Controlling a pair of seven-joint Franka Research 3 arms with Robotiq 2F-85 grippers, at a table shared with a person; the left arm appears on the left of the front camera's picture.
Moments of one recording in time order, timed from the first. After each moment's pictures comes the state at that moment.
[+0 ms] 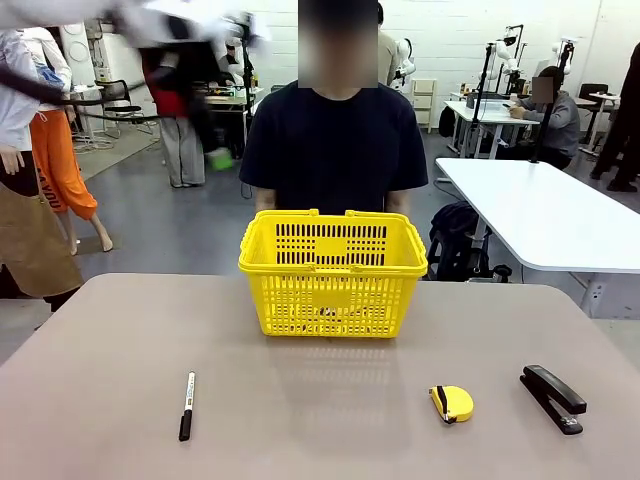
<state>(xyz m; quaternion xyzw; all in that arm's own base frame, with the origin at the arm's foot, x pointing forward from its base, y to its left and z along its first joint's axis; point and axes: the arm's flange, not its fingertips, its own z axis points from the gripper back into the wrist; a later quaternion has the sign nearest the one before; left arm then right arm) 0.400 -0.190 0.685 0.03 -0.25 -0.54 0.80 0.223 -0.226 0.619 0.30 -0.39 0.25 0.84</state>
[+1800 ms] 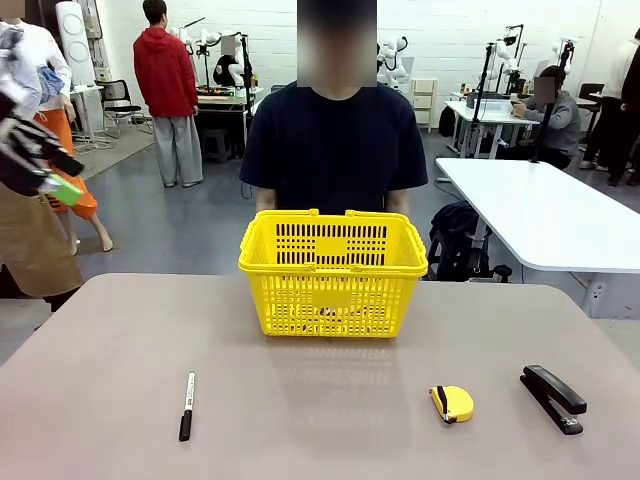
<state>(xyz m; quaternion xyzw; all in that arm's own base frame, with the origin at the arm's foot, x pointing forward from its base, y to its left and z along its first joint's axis) 0.353 0.038 0.625 -0.19 -0.34 -0.53 0.75 0.222 -0.226 0.619 0.30 -0.39 0.25 0.84</state>
